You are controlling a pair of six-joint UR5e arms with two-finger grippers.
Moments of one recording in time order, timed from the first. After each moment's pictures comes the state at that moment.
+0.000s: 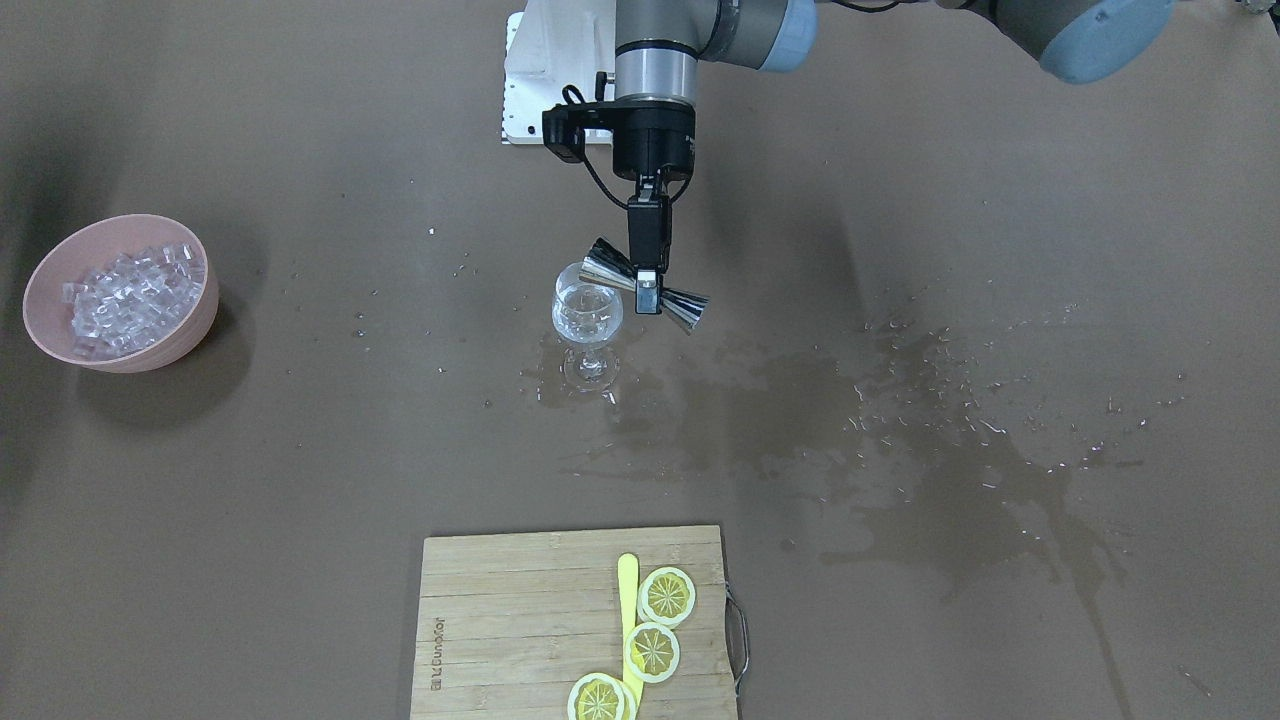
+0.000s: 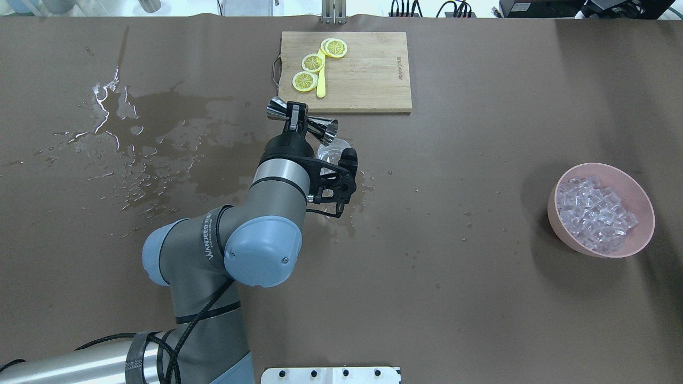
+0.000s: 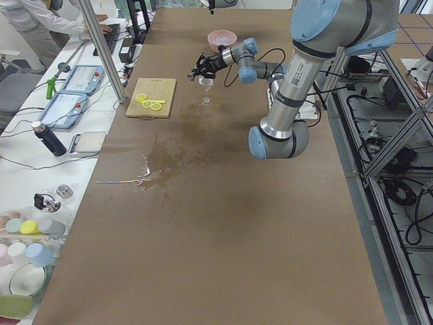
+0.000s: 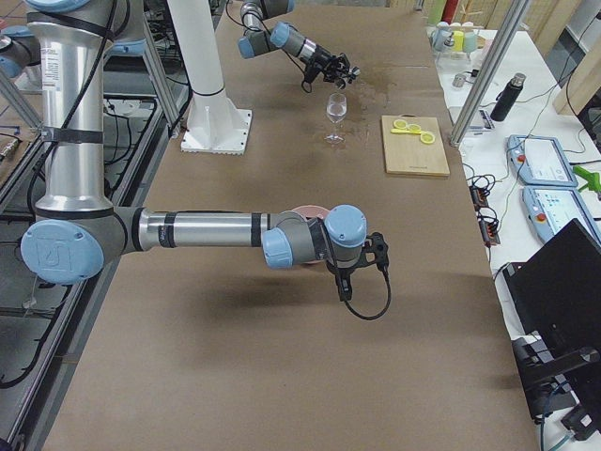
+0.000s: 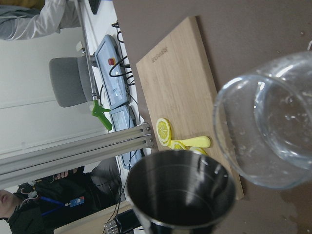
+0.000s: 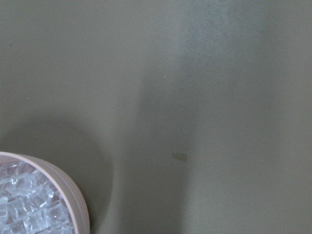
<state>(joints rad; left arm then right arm) -0.34 -2.23 -1.79 -1.87 -0.78 0.46 1.46 -1.62 1.64 -1.35 2.46 0.08</state>
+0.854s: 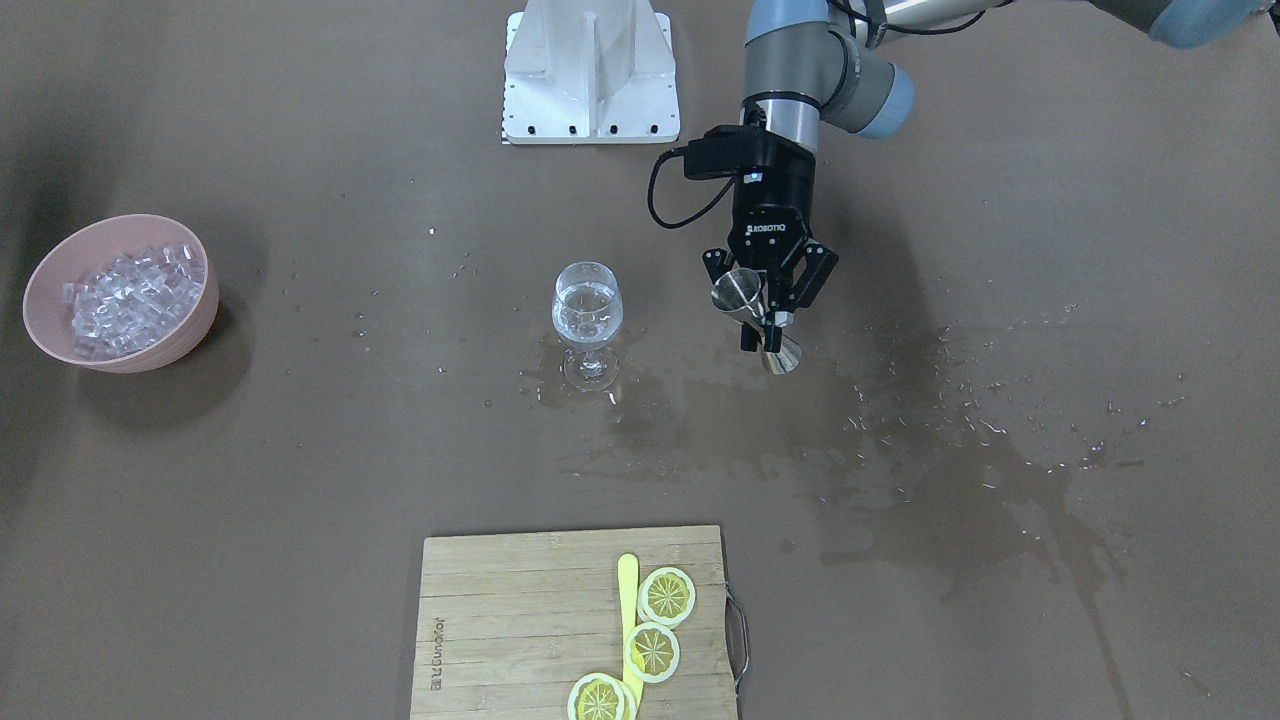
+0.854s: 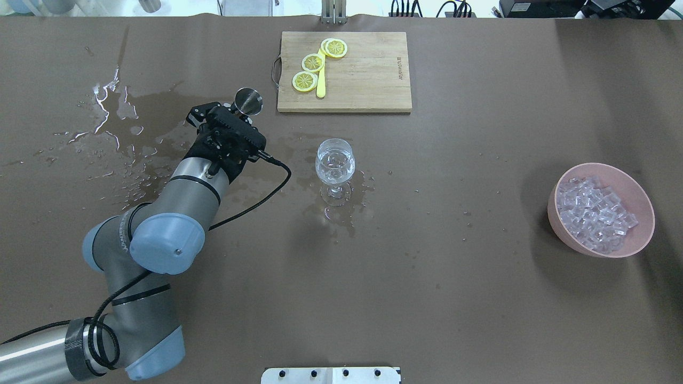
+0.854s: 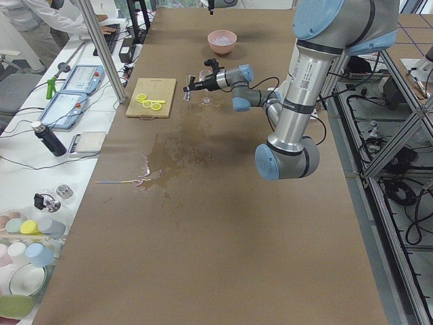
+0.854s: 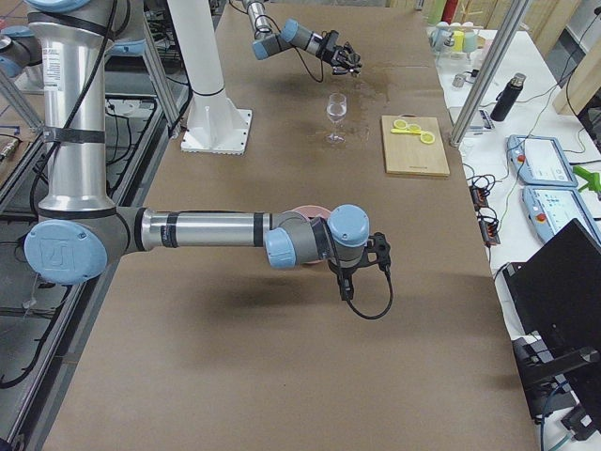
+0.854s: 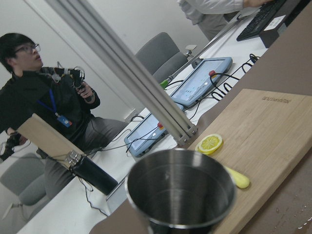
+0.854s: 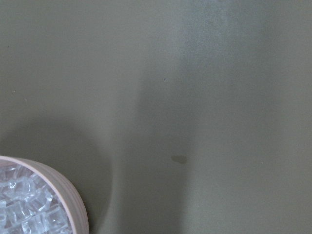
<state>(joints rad) -0.42 -1.97 -1.77 -2.24 -0.80 -0.41 1.45 -1.61 1.63 -1.35 2.46 0.10</state>
